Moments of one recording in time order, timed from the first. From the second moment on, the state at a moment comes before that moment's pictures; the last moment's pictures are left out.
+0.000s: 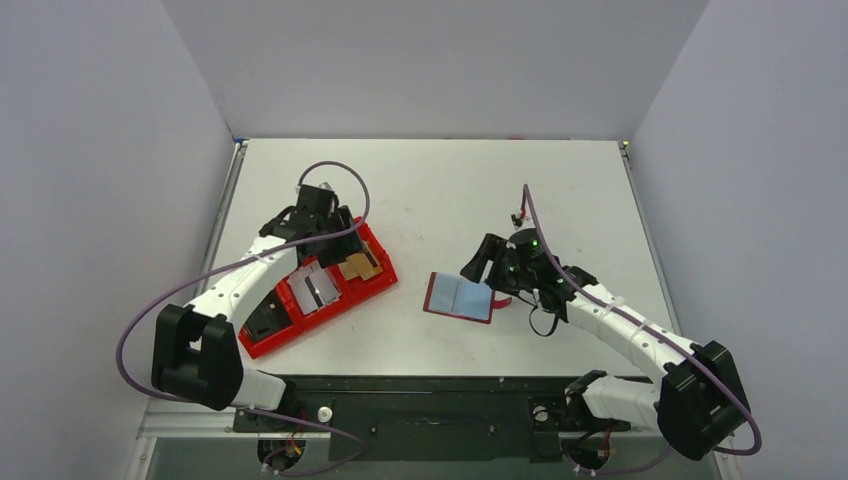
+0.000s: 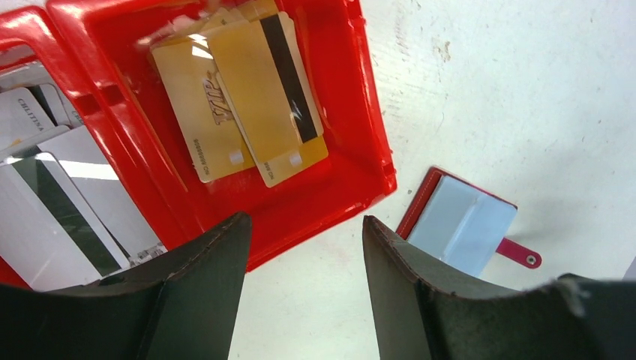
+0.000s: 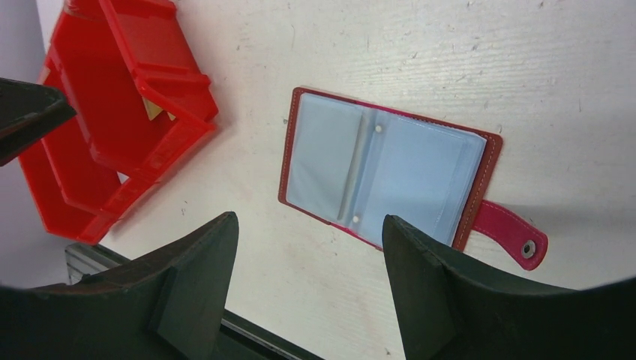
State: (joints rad) left arm -0.31 1.42 1.04 -0.56 0.03 -0.69; right arm 0.54 1.15 0.70 -0.25 -0.09 0.79
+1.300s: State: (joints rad) left arm -0.42 1.34 1.08 -0.60 0.13 -0.65; right arm 0.88 1.65 0.99 -0.42 0.30 0.85
